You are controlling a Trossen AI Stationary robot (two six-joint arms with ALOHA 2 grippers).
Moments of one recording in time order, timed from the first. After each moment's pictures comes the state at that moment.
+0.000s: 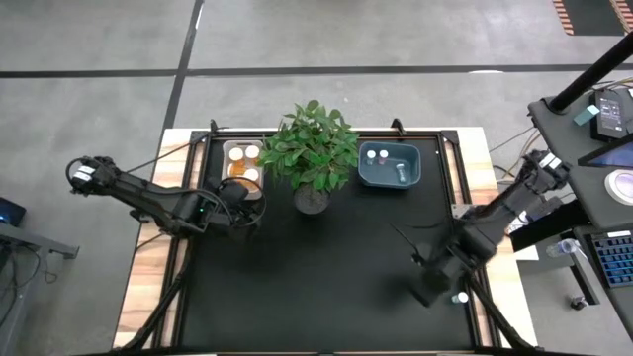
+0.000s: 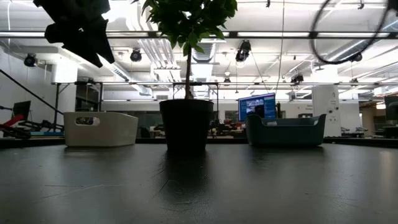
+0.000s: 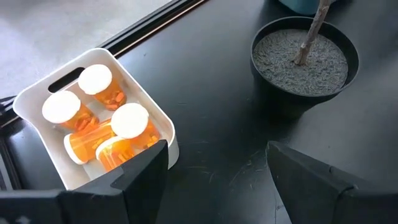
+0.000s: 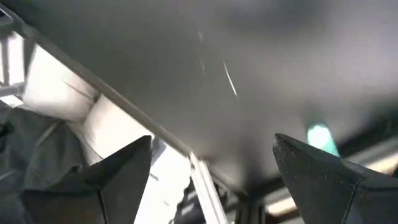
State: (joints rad) left arm -0.32 1.10 0.94 -1.03 -0.77 -1.04; right arm 0.72 1.25 0.96 -0.89 -0.23 1.66
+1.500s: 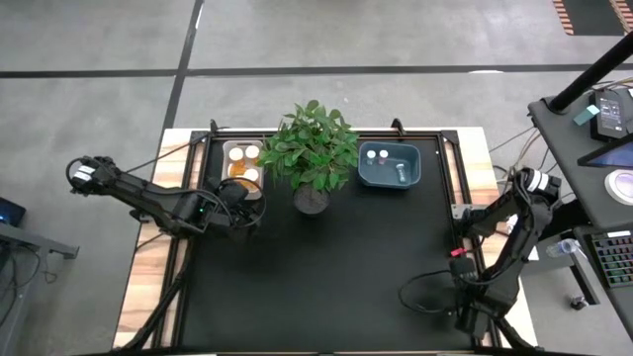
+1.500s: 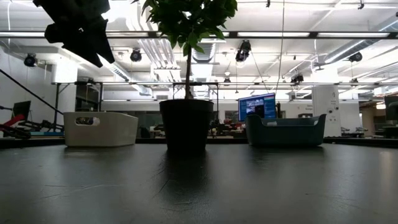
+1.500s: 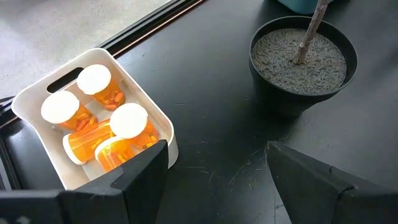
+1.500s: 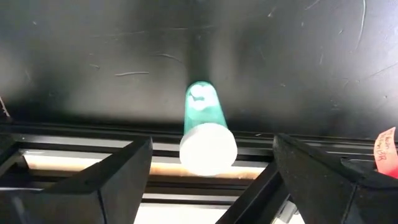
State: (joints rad) left arm -0.32 1.10 0.94 -1.03 -0.77 -1.04; right arm 1.16 1.52 0.94 -1.06 -0.19 1.04
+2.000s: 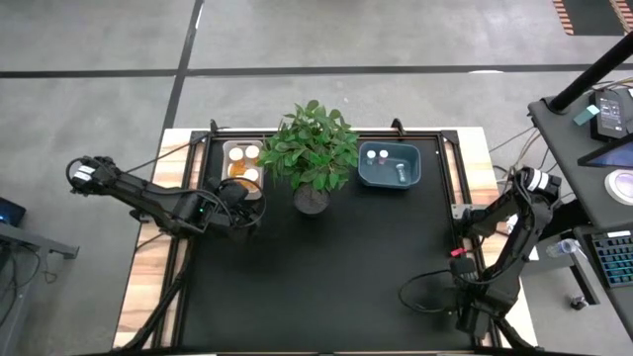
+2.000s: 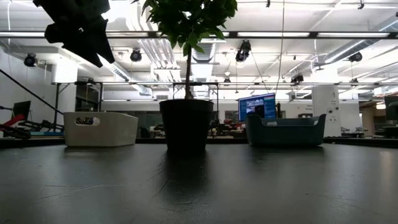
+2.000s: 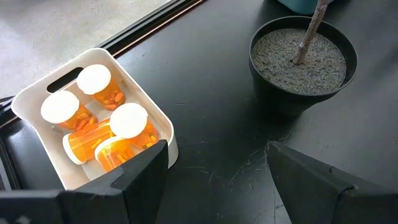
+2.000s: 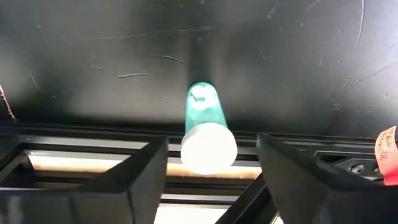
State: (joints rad) left arm -0.32 1.10 0.94 -1.03 -0.77 -1.04; right arm 1.16 1.51 0.94 -1.06 -0.19 1.05
